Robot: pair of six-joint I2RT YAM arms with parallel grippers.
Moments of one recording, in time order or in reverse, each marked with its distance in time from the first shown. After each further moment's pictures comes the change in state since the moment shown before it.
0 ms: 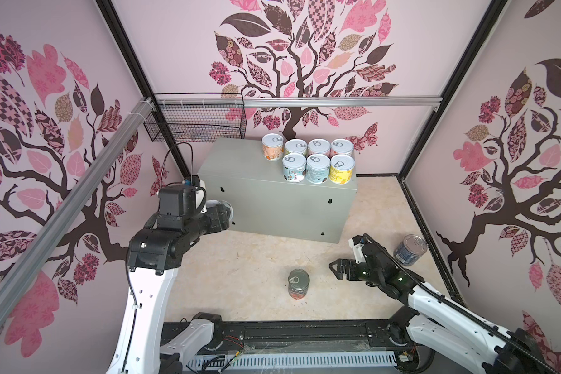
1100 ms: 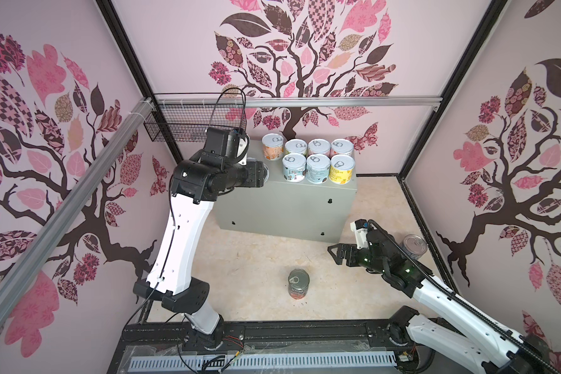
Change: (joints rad) left arm -0.232 0.594 0.747 -0.149 -0.031 0.055; right arm 0.000 0.014 0.189 -0.043 0.032 -0.031
